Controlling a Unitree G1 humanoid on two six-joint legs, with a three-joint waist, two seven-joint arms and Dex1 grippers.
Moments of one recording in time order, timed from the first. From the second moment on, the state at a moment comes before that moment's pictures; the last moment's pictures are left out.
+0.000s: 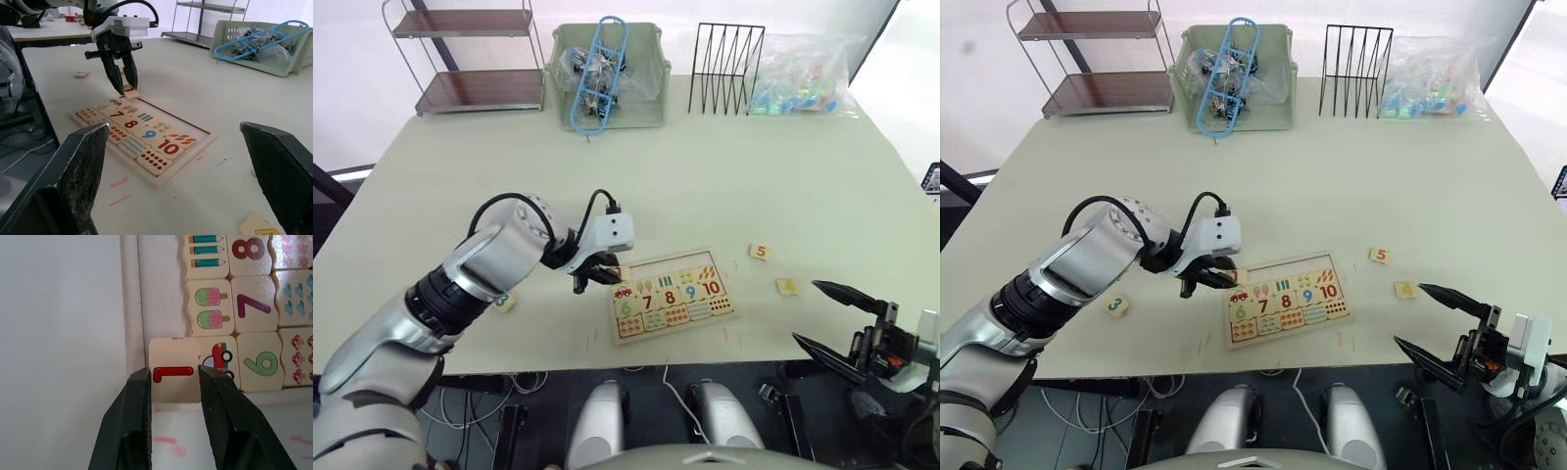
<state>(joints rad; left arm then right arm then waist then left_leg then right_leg) -0.79 0.87 -0.60 -0.25 -0.10 0.94 -1.19 0.38 -0.54 -0.36 -0.26 0.69 -0.17 1.26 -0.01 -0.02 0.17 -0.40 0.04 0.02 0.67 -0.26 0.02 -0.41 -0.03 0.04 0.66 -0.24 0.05</state>
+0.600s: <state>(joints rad) -0.81 0.86 -0.61 -0.26 -0.08 0.96 -1.21 0.39 -0.54 -0.36 -0.27 0.69 -0.18 1.24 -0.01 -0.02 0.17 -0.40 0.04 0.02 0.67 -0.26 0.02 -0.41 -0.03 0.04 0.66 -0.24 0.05</state>
